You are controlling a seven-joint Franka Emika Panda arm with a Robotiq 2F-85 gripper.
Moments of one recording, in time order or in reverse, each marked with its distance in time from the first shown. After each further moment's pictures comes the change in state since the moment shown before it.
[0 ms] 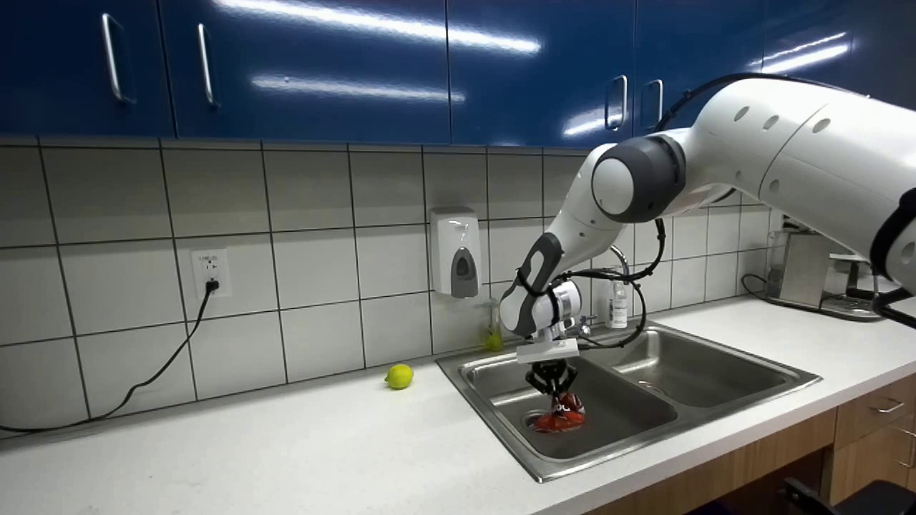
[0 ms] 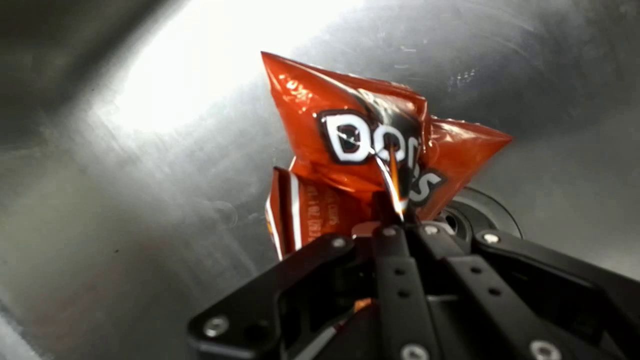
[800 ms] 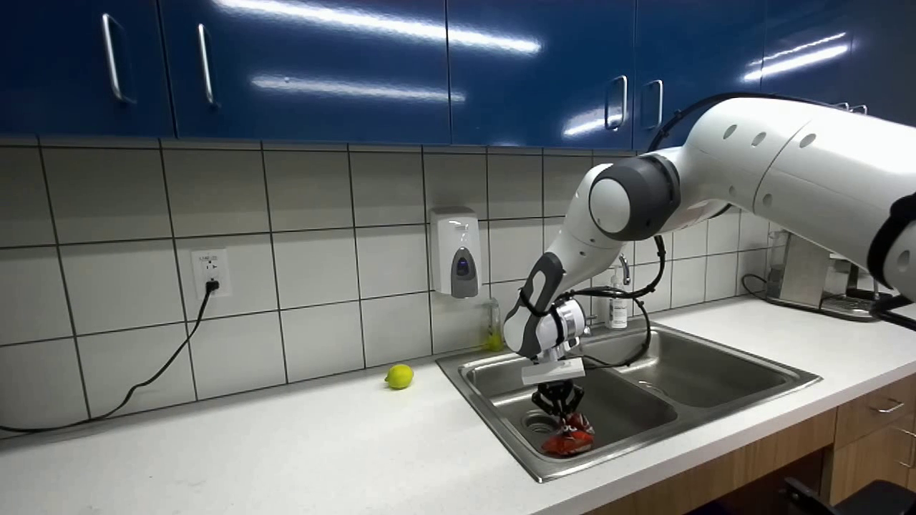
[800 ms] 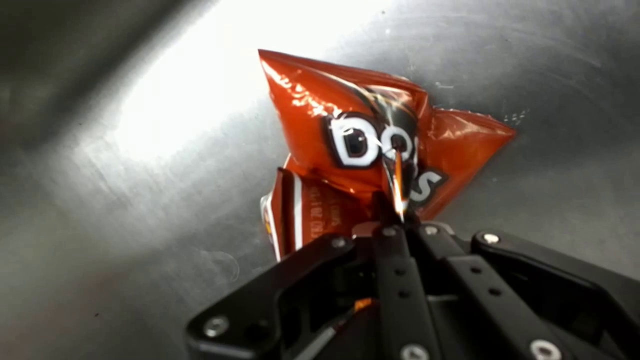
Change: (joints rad) arm -0.004 0.074 0.001 0.010 0.000 0.015 0.000
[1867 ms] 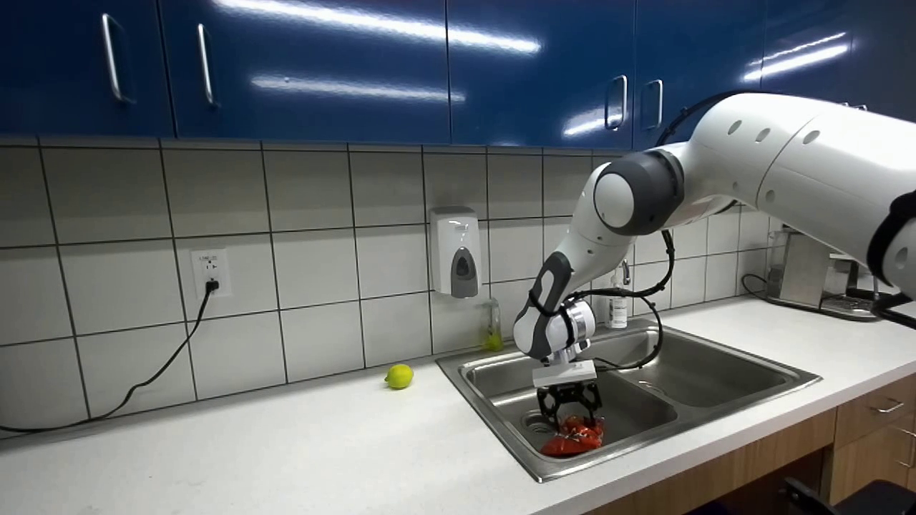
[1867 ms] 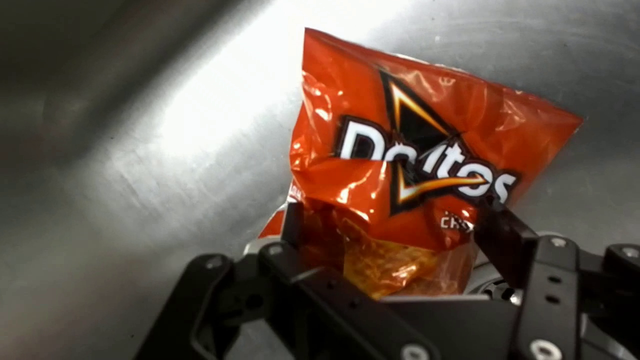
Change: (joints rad) arm -0.028 -0.018 0.001 -0.053 0.000 0.021 -0.015
